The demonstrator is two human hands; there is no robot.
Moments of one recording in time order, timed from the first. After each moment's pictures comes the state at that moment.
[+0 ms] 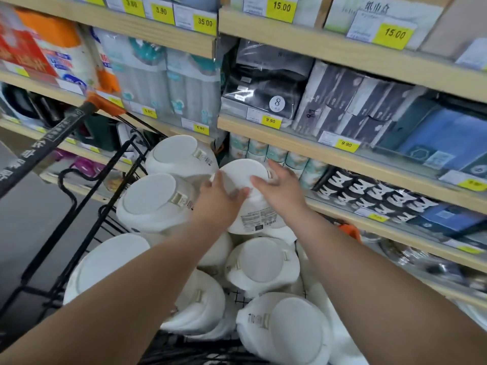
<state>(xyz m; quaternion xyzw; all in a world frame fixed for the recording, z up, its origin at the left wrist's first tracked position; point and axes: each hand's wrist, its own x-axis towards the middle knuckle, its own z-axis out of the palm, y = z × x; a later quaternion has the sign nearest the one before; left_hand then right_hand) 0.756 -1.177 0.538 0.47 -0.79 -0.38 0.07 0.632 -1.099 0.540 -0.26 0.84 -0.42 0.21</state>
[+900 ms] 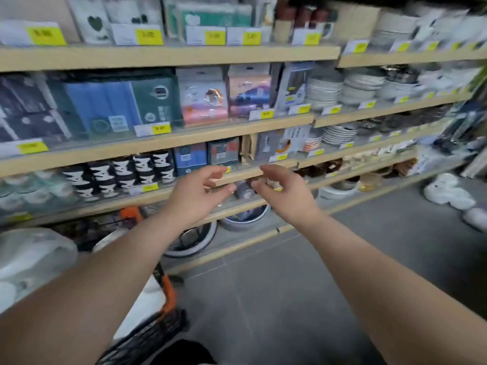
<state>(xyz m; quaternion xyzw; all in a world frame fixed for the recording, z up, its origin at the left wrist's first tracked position) 0.572 -0.724 0.596 -0.01 -0.89 -0.46 0.05 0.552 -0.529 0.600 -0.08 0.88 -0.47 -0.01</state>
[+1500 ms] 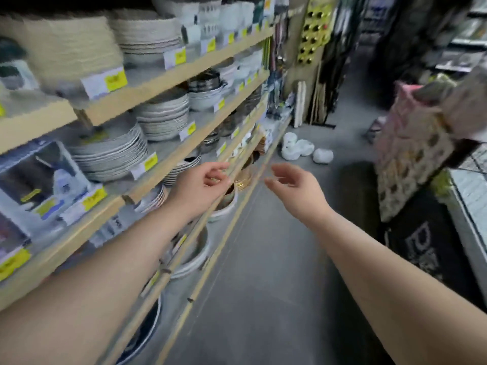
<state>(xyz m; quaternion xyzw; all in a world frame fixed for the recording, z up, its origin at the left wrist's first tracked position) 0.237 -0.332 0.617 -0.34 -0.81 -0.47 -0.11 0.371 -0.170 0.610 0.28 0.81 -0.47 -0.22</state>
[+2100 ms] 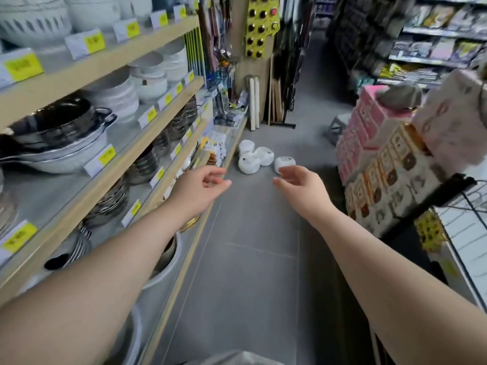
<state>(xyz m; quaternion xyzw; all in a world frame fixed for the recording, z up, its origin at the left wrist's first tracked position) 0.052 0.086 0.580 -0.39 -0.78 -0.44 -0.20 0.221 0.233 0.579 0.41 0.76 -0.44 -0.25</state>
